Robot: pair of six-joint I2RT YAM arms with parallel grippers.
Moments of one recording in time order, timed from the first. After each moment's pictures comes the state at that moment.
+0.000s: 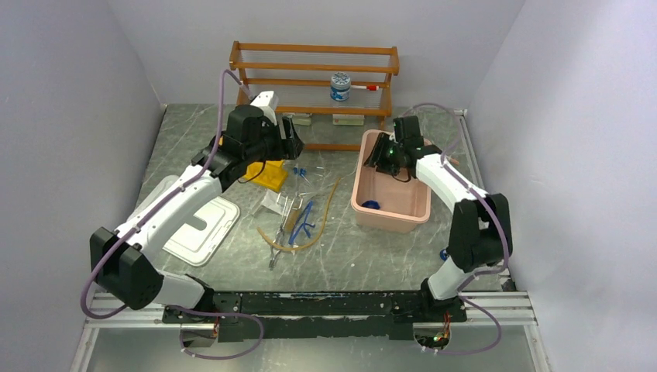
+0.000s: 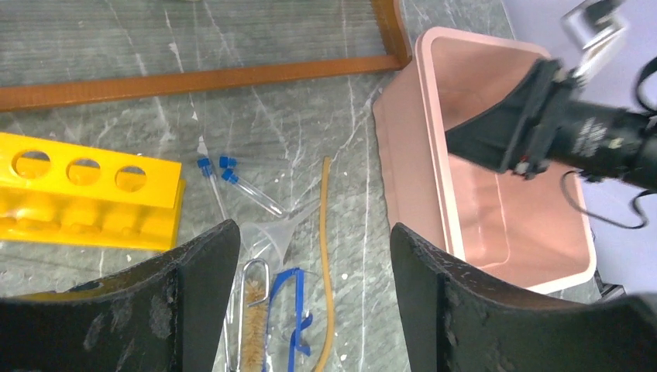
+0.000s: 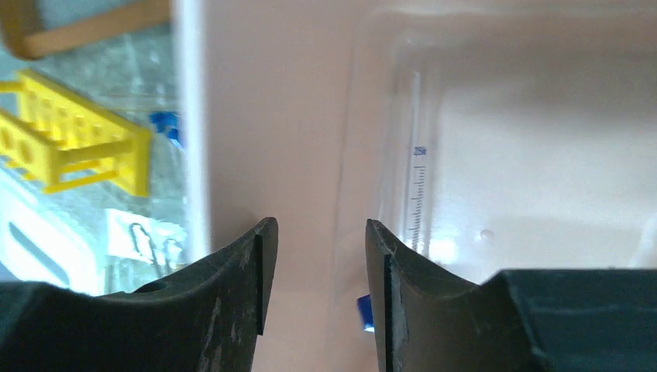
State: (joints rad) left arm -0.55 1.40 1.29 -0.33 0.01 -0.46; right arm 0.23 1.66 1.17 -0.37 -0.16 0.53
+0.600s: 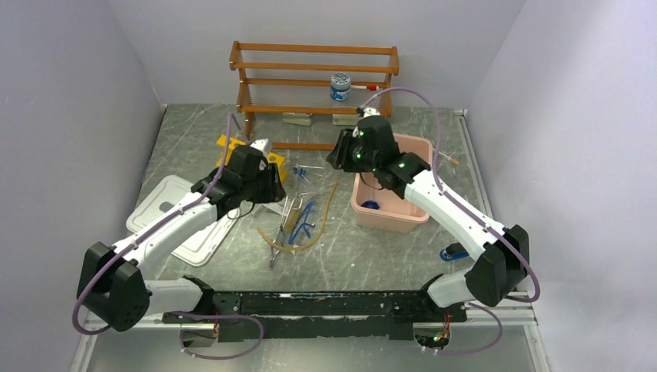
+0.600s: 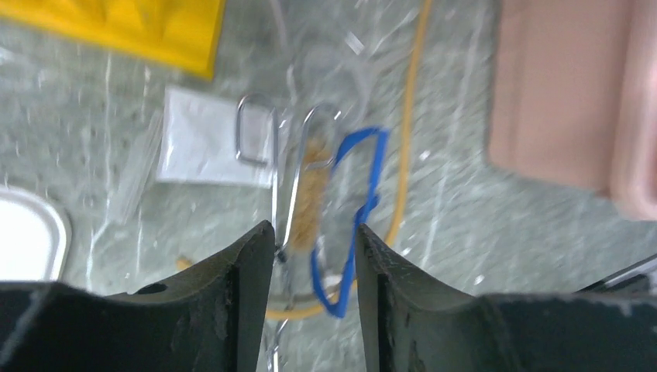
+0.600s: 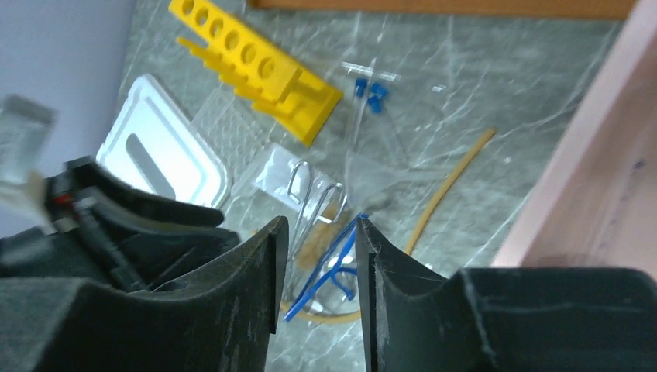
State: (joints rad) left arm -0.55 1.24 0.95 -0.40 0.01 -0.52; right arm 0.59 1.41 1.27 -0.39 0.01 0.56
